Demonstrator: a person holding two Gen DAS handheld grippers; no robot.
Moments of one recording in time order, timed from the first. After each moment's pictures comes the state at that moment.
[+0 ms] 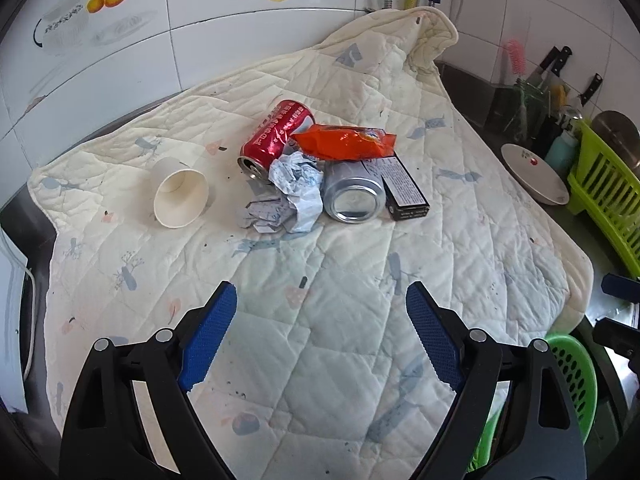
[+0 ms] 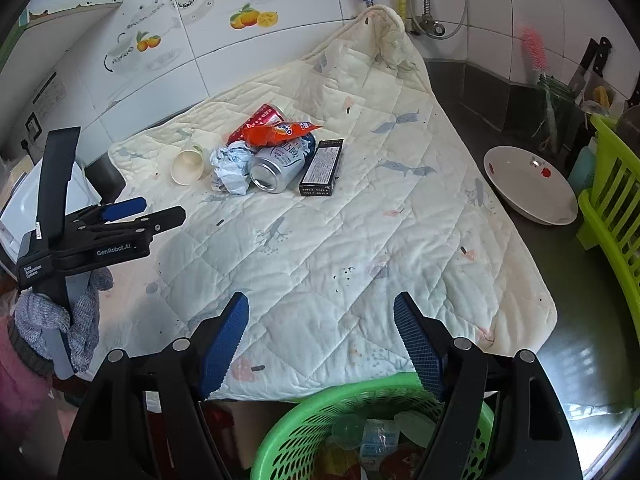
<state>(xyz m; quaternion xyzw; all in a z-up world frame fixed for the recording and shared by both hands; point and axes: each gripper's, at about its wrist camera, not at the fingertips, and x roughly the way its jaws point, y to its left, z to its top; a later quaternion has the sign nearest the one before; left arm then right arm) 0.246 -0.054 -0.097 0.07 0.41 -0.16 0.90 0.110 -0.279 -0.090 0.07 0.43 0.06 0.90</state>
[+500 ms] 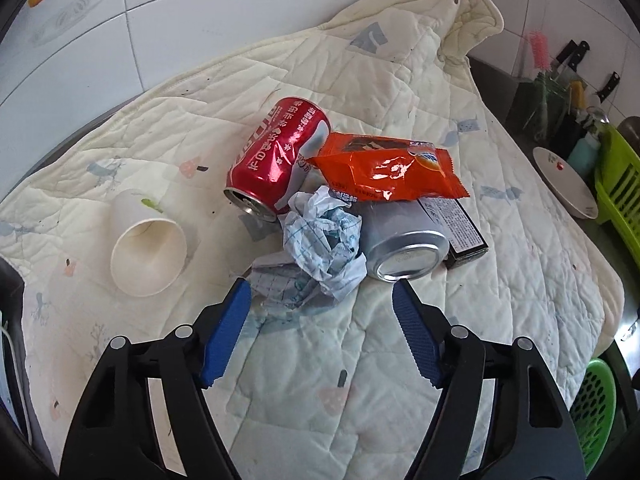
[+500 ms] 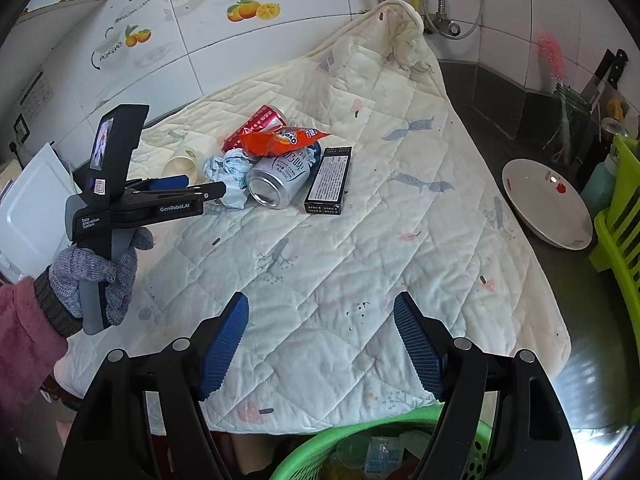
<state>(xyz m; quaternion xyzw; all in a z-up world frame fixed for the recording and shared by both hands) 0.352 -0.061 -0.132 0.08 0.42 -0.19 0.88 0.159 -0.260 -0.092 0.06 0.44 0.05 0.89</state>
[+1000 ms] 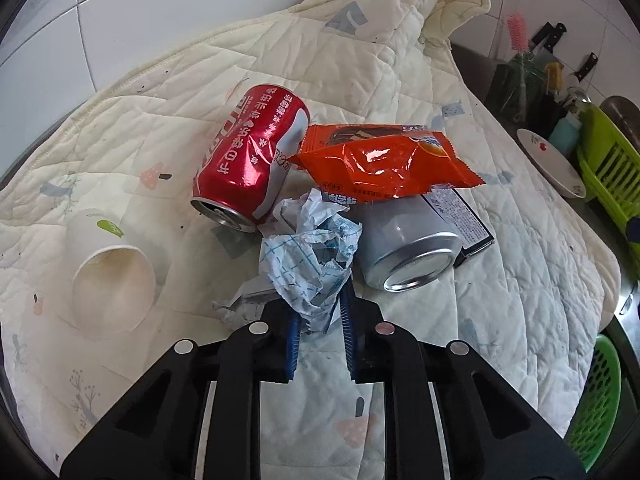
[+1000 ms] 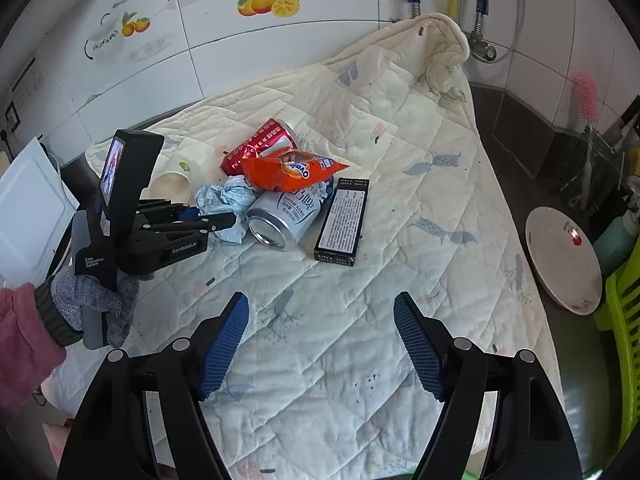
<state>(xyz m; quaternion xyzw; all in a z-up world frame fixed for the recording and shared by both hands) 0.378 -0.058 -0.150 0.10 0.42 -0.26 0.86 0.229 -0.237 -0.084 0.02 0.44 0.06 0.89</state>
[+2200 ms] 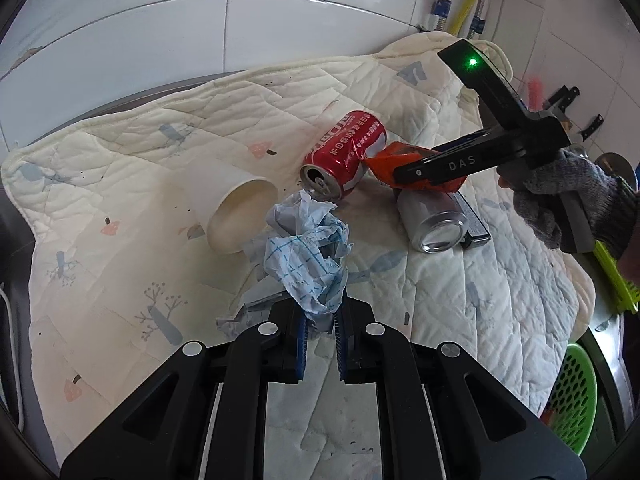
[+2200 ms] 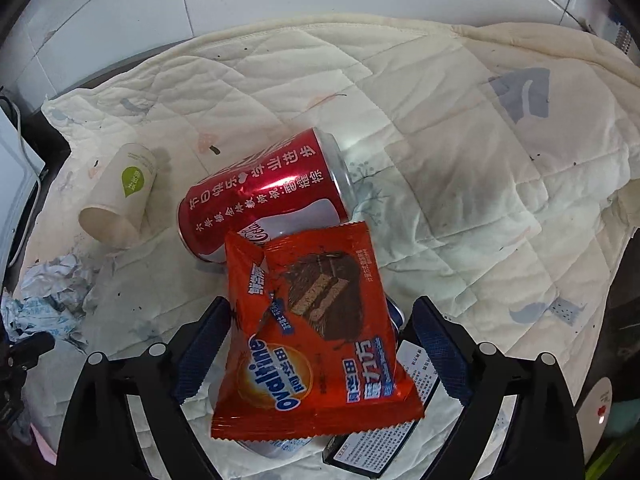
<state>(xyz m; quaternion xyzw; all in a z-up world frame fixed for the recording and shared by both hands) 0.322 0.048 -0.118 0.01 0.40 -0.21 0.89 0.455 -0.173 -0.143 -0.09 0.54 0.14 0.82</state>
